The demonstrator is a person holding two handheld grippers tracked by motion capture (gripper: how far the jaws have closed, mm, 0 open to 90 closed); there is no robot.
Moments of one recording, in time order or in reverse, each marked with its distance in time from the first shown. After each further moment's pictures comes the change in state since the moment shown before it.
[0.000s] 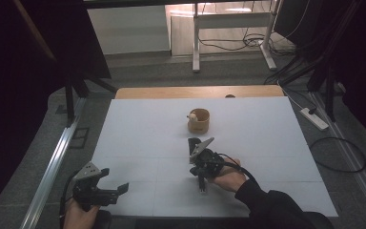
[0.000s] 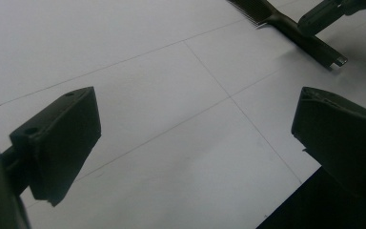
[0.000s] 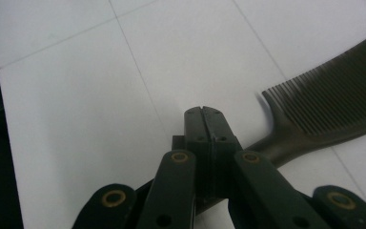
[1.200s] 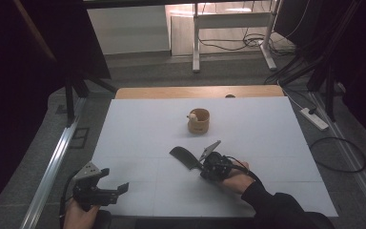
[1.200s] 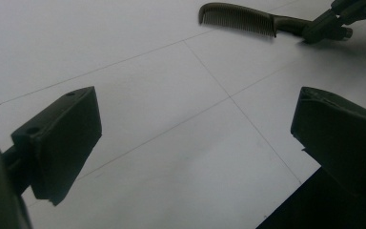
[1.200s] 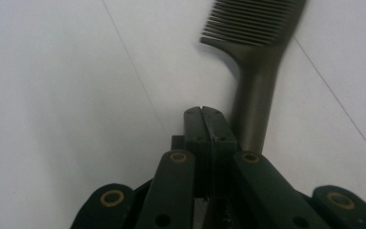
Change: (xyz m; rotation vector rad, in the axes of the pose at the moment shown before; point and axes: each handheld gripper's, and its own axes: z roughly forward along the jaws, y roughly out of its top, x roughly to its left) left arm 0.000 0.000 0.000 0.001 -0.002 -0.004; right arm -0.013 -0.027 -0.001 0.087 -0.028 0.033
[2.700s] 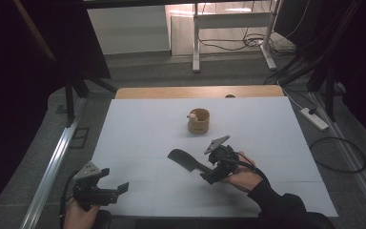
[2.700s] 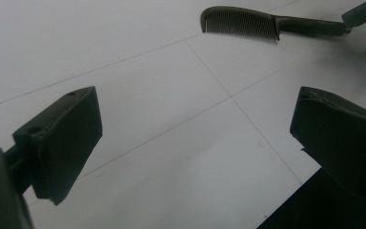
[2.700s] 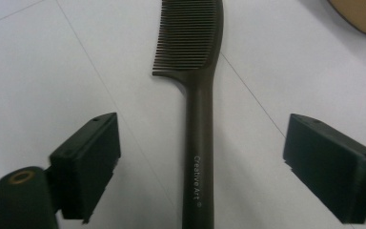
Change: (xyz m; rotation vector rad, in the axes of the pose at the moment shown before) left arm 0.000 0.000 0.001 0.003 0.001 -0.005; right arm -0.001 0.004 -0.031 -0.078 -0.128 0.051
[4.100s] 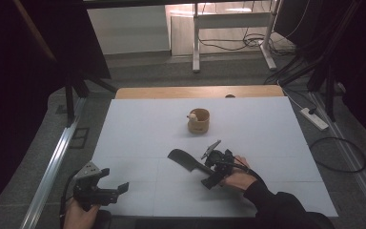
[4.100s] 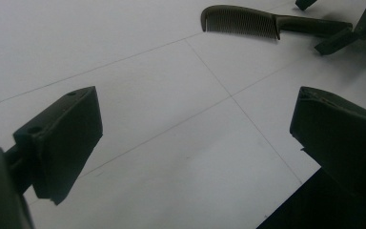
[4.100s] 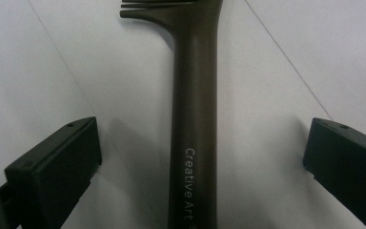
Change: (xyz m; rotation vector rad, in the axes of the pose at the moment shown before) left arm 0.000 0.000 0.000 0.008 -0.001 0.000; right arm -0.005 -0.013 0.043 0.155 0.000 0.005
